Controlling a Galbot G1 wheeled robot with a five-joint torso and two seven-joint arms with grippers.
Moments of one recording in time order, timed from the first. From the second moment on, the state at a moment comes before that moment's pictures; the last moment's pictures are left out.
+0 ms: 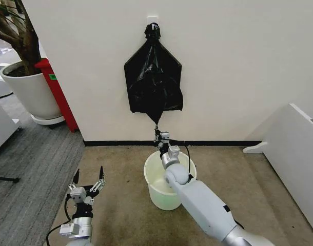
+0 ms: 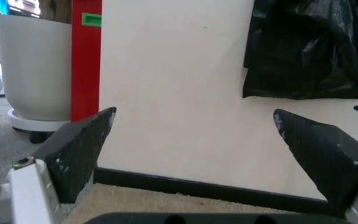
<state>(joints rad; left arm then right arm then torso) 1.59 -1.39 -0.58 -1.79 -0.29 -0.56 -0.01 -0.72 1.42 -0.15 1.31 0.47 0.12 0.28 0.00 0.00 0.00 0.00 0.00</state>
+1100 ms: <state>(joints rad) 1.54 -1.36 -0.57 -1.76 -0.32 -0.56 -0.02 -0.88 1.26 0.00 1.74 0.28 0.00 0.34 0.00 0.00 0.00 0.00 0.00</state>
